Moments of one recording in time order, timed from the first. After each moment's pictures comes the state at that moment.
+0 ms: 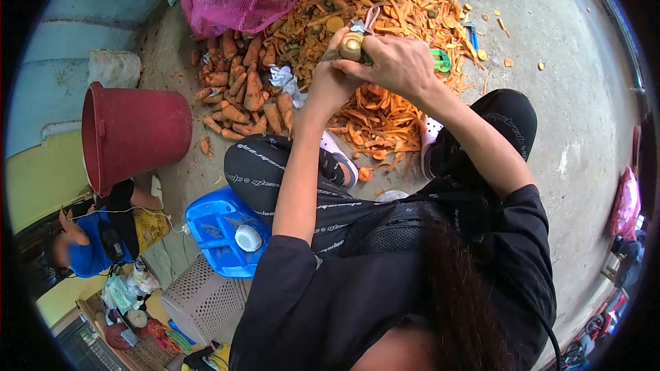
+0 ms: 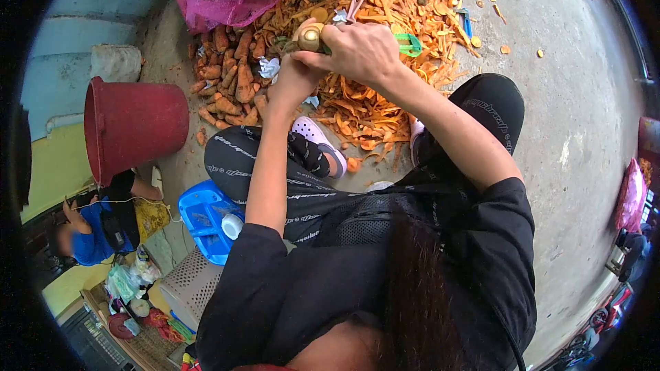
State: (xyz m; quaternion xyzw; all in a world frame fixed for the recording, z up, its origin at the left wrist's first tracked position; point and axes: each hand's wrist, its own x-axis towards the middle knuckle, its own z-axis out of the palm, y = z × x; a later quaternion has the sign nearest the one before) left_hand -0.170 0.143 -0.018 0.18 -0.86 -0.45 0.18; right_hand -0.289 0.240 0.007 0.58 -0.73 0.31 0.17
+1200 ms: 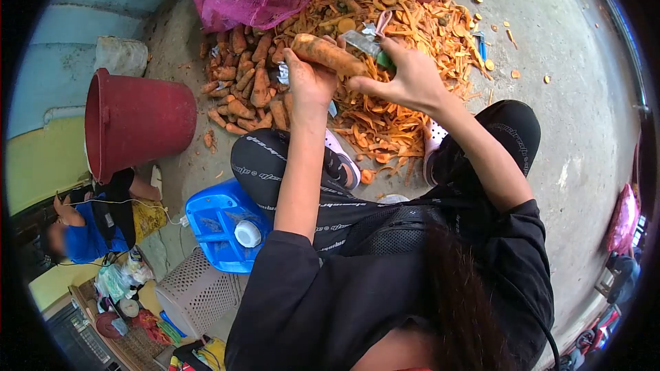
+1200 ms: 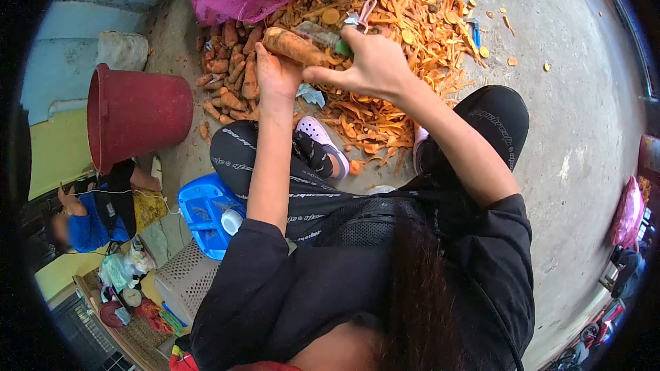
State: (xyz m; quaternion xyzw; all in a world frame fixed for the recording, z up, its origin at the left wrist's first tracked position) left_hand -0.166 0.113 -0.023 0.25 -0.07 -0.90 0.36; right_hand -0.285 0.257 0.028 0.55 -0.75 0.34 -0.11
